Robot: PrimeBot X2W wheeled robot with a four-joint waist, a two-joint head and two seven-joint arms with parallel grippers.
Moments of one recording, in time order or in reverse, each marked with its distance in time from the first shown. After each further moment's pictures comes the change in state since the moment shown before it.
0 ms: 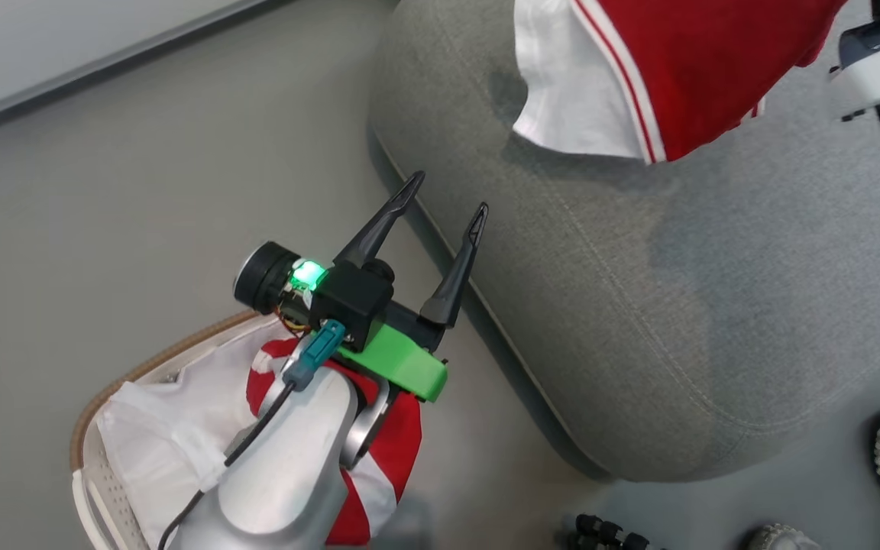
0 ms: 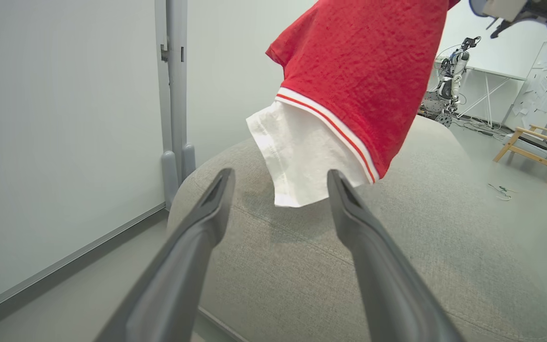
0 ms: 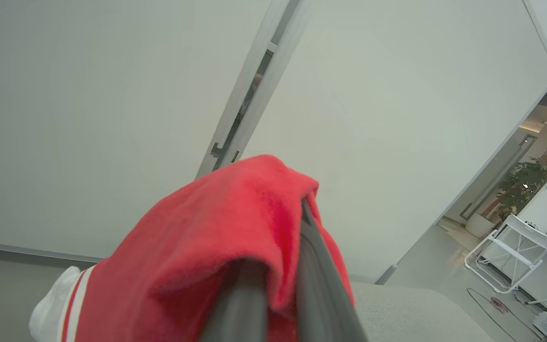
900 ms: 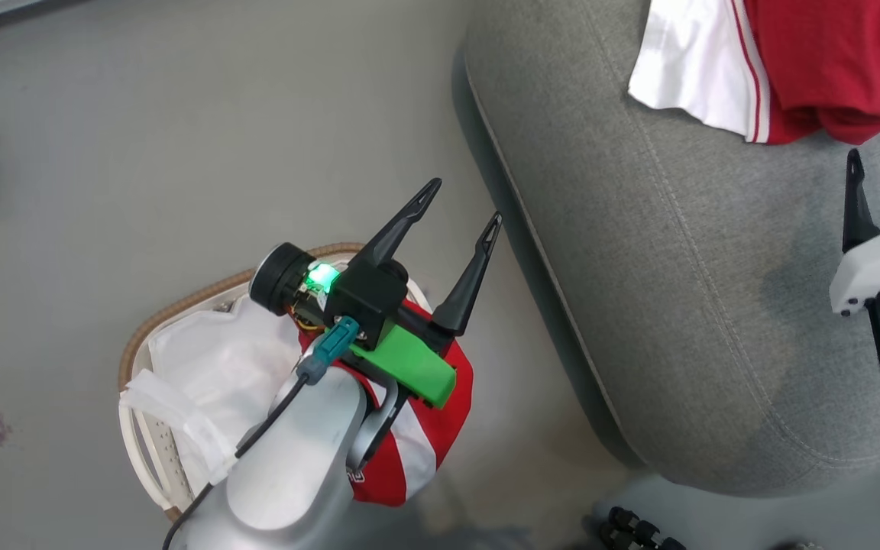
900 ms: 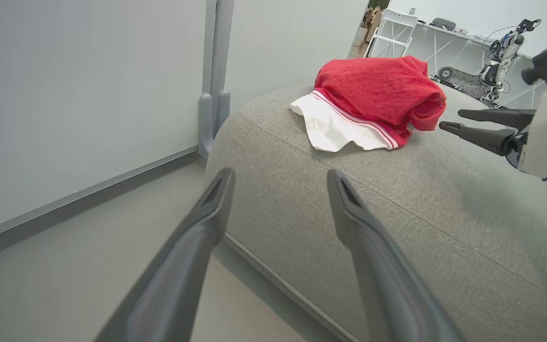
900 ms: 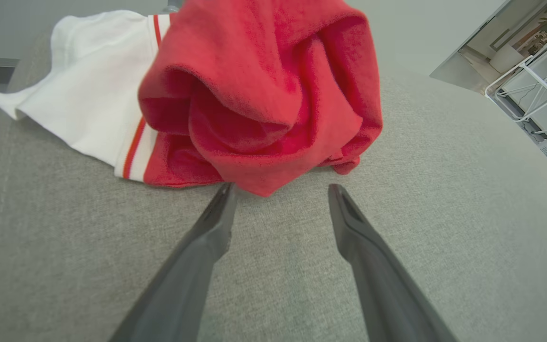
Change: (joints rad) left arm -0.044 0.008 -0.062 0.047 -0.046 -0.002 0.000; right arm 0.269 0.122 -0.377 0.293 -0.219 0.000 0.000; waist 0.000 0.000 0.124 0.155
